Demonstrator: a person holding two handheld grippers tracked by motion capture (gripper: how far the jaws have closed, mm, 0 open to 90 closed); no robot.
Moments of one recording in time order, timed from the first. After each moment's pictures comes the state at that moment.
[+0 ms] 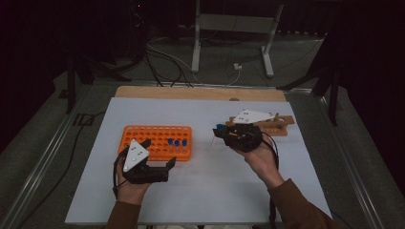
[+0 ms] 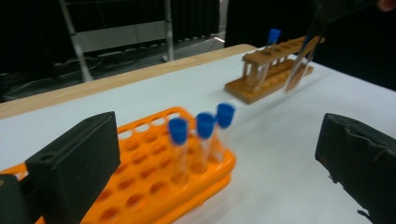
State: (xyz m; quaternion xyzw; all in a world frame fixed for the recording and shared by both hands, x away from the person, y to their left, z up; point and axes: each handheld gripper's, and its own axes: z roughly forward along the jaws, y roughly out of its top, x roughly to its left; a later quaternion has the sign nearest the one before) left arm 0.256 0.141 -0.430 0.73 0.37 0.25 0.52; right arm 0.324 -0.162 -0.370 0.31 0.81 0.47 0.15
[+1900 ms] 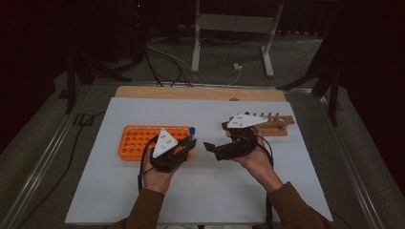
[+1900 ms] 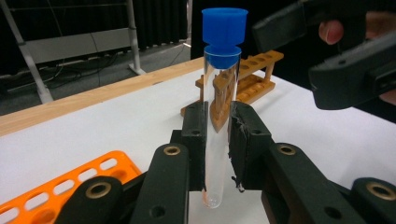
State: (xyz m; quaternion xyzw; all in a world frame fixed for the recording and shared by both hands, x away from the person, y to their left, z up) left arm 0.281 0.092 -0.420 0.74 0.34 0.21 0.55; right arm 0.318 -0.154 -0.379 0.30 0.82 0.47 0.14
